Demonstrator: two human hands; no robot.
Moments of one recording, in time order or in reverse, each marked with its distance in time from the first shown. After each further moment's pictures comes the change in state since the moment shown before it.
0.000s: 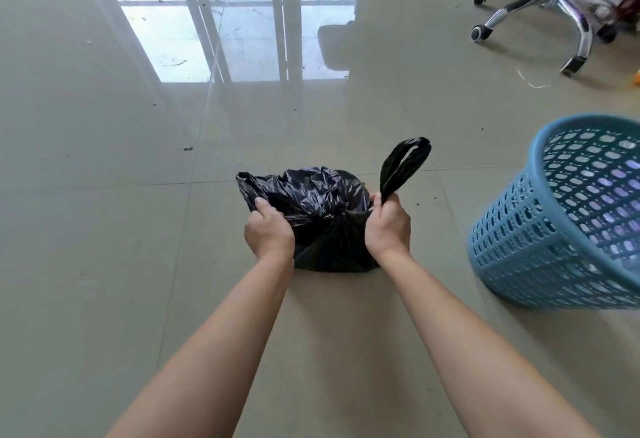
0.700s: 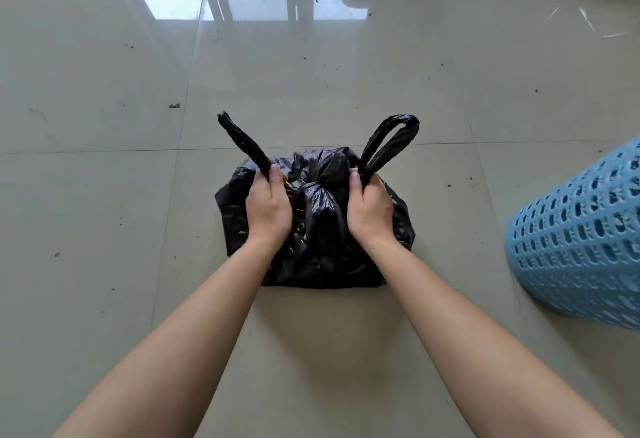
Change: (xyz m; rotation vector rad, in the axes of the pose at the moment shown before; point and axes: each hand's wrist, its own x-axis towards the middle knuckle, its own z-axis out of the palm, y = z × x) left_hand 0.072 -0.049 0.023 0.229 -0.207 0.399; right_hand 0.029 0.013 0.084 0.125 -0.091 -0.117
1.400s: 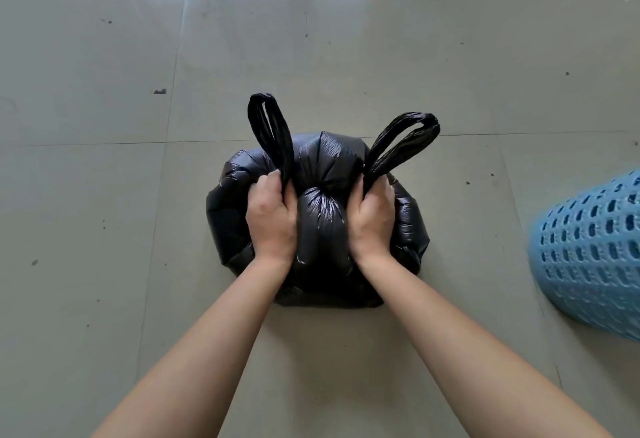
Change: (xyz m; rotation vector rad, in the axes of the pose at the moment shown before) left_hand 0.003 -0.035 0.016 0.297 0.073 0.279; right_hand -0.001 0.014 0.033 -0.051 0.222 -0.173
